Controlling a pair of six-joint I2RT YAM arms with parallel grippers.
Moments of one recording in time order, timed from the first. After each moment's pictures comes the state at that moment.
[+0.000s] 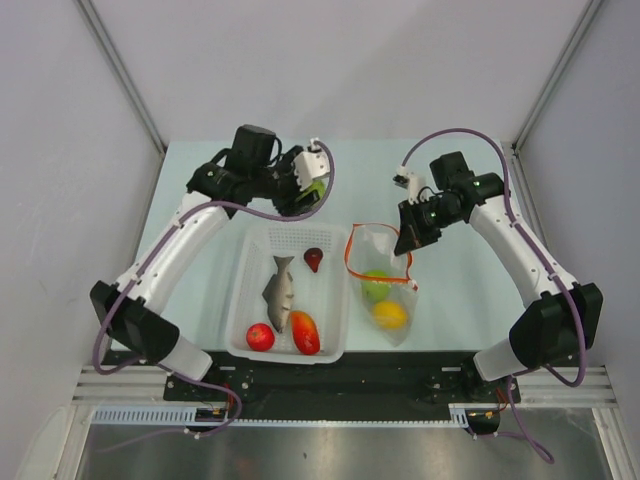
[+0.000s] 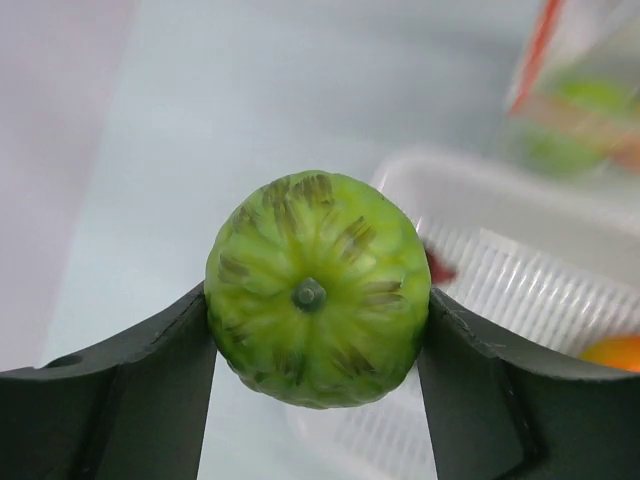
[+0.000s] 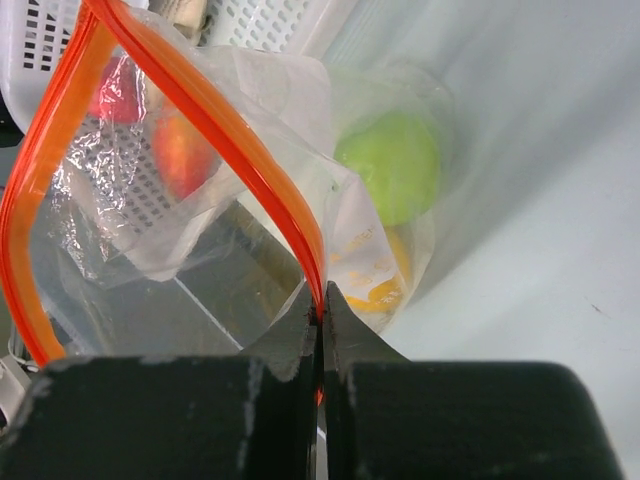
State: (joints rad) left arm -0.47 1.54 1.61 -0.84 0.37 0.73; right arm 0.30 1.48 1.43 -1.10 -0.58 -0.08
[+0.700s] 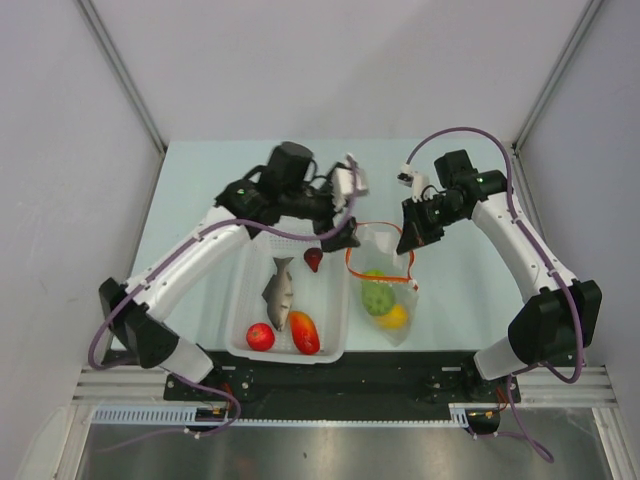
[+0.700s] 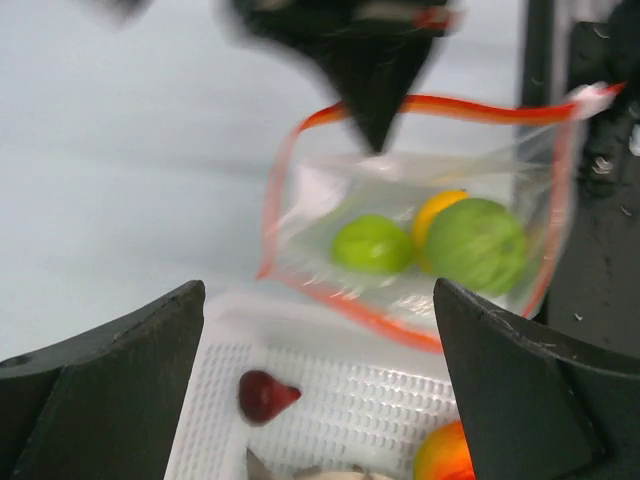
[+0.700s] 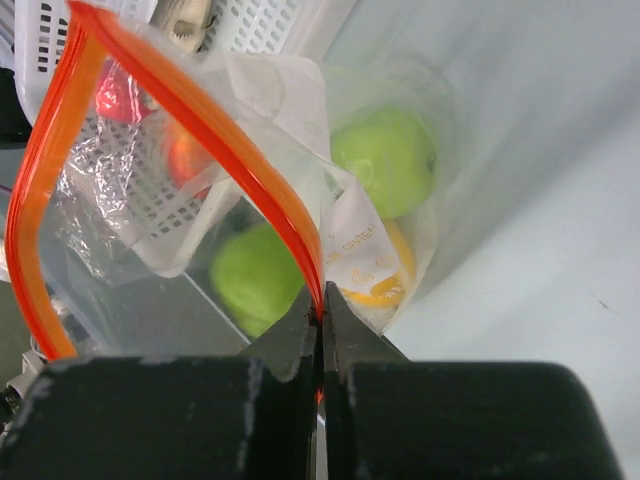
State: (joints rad) left arm -0.76 1.54 1.61 -0.69 0.58 0.45; right arm 0.27 1.50 1.44 -1.13 -0.62 -0.09
